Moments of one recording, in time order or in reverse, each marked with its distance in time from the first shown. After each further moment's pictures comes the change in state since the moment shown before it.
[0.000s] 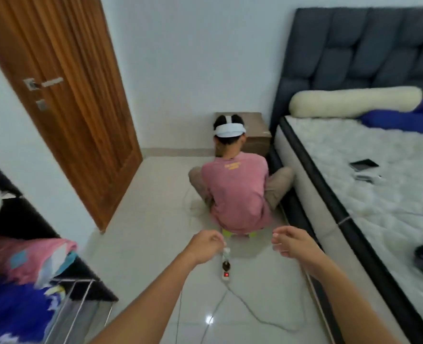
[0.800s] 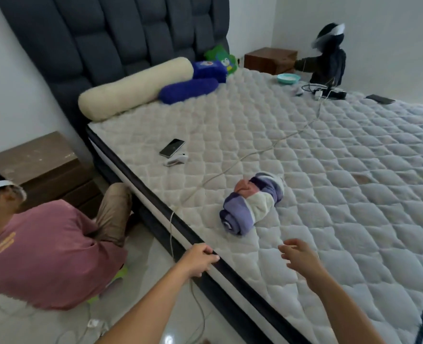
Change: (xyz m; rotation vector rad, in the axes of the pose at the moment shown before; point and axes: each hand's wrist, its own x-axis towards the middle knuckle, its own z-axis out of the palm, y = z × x) left_hand 0.149 0.254 0.450 0.338 -0.631 0.071; right_hand -0.053 0.259 -0.413 0.386 0.752 0.482
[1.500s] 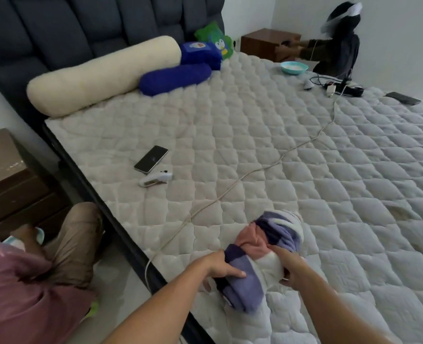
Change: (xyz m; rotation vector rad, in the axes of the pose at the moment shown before) left_hand 0.249 0.106 -0.020 0.221 -0.357 -0.162; right_hand 0.267 -0.072 0.055 0.320 -0.023 0.467
